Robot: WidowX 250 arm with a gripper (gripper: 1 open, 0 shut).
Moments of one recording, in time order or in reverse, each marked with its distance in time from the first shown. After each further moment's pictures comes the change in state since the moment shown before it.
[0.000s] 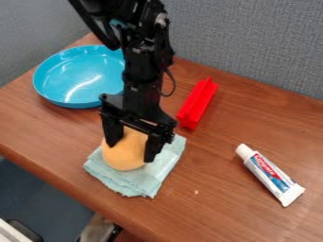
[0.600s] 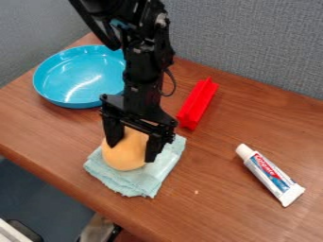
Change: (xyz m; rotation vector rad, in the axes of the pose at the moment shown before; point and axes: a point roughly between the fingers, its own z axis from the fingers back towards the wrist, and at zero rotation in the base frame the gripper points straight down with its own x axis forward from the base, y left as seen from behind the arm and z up) arm 0.001 -0.001 0.000 -0.006 -0.001 0.003
